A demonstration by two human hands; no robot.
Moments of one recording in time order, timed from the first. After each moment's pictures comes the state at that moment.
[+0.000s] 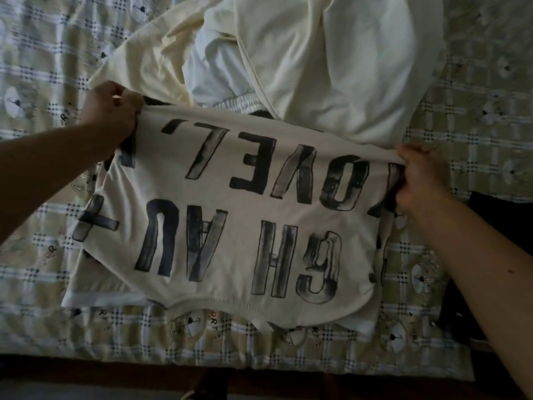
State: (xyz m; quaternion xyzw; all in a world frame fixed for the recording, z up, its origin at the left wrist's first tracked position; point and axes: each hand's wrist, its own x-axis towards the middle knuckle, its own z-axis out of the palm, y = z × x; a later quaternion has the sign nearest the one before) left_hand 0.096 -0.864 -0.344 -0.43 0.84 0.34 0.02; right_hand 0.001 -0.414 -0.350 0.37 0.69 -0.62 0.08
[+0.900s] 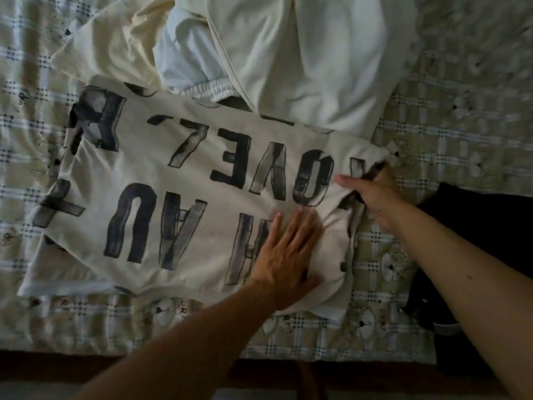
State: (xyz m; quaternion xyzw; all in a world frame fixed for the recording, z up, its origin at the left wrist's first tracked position) left_hand 0.221 -0.525 -0.384 0.13 0.95 0.18 0.21; right_hand 0.034 -0.370 -0.383 0.21 0.81 -0.49 0.25
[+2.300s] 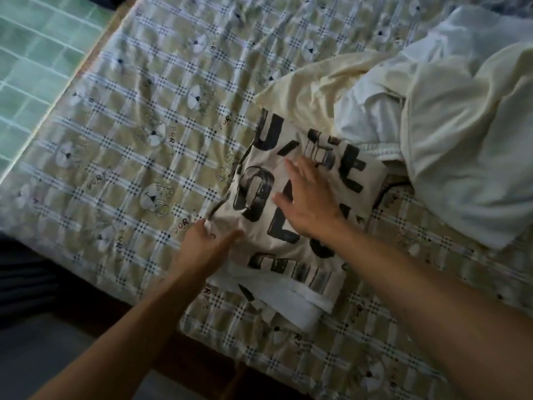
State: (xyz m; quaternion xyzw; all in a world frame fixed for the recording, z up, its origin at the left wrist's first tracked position) left_hand 0.313 -0.829 -0.301 -0.58 0.59 0.55 0.08; right_hand 0.141 -0.726 -0.338 -0.35 0.89 -0.13 0.28
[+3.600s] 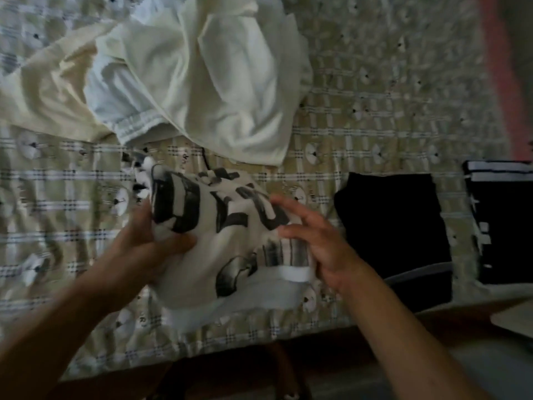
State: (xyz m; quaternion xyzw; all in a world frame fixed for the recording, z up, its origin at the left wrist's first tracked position) left_hand 0.210 -0.641 -0.227 -0.23 0.58 0.75 0.22; right_hand 0.142 -0.373 -0.228 0.18 0.59 -0.67 0.41
